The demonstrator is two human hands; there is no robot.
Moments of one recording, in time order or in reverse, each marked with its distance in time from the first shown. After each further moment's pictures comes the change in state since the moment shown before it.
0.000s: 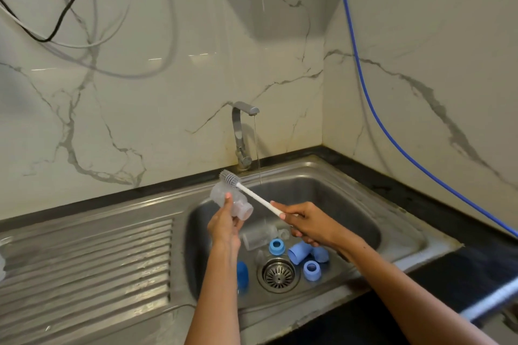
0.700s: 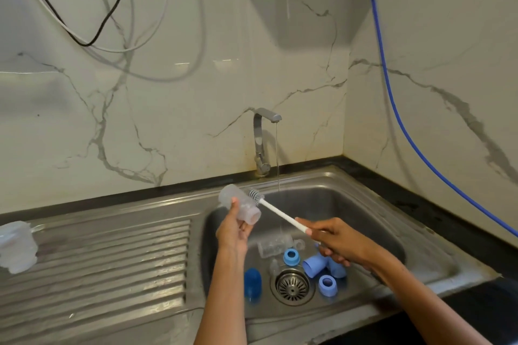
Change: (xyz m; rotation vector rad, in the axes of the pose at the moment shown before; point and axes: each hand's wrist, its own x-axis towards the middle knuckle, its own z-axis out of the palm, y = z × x) left_hand 0.005 0.012 -0.008 -0.140 -0.078 -0.045; right_hand -0.005 0.012 -0.017 -0.004 -0.083 0.035
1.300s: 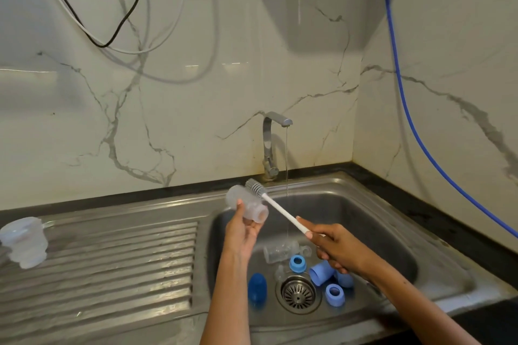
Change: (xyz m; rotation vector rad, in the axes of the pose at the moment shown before) left_hand 0.006 0.005 0.000 -0.185 -0.147 -0.086; right_hand 0.010 -0.003 0.015 -0.019 0.069 -0.089
